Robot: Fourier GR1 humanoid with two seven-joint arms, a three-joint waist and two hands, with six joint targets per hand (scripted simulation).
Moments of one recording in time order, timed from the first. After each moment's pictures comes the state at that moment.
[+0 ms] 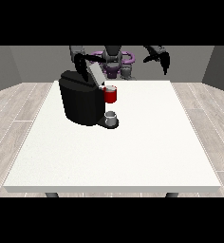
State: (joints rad) left arm -0.23 0.06 0.16 -1.40 -0.14 -0.24 -0.10; right arm -0.65 -0.15 -0.13 -1.05 -0.03 0.02 0.08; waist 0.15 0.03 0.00
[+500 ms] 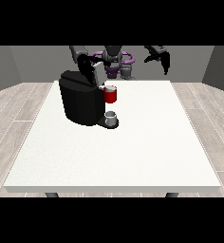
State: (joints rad) left arm -0.22 0.07 0.13 -1.45 -0.12 -0.25 -0.07; right arm -0.76 -0.19 -0.13 -0.98 0.01 0.01 0.09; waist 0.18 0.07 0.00
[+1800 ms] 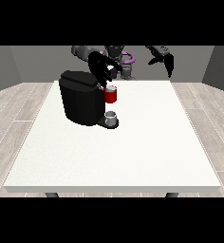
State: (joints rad) left arm -0.35 0.08 0.09 -1.41 -0.10 -0.30 -0.10; right arm -0.91 -0.34 -0.10 -1.09 0.19 -0.06 0.42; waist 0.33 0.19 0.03
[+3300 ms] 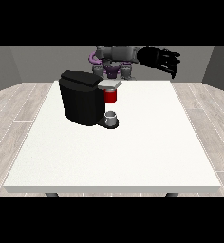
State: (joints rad) left arm -0.47 0.05 0.03 -1.46 -0.10 -0.32 -0.08; right arm -1.18 -0.21 -0.09 -1.03 0.18 -0.05 0.15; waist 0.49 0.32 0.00
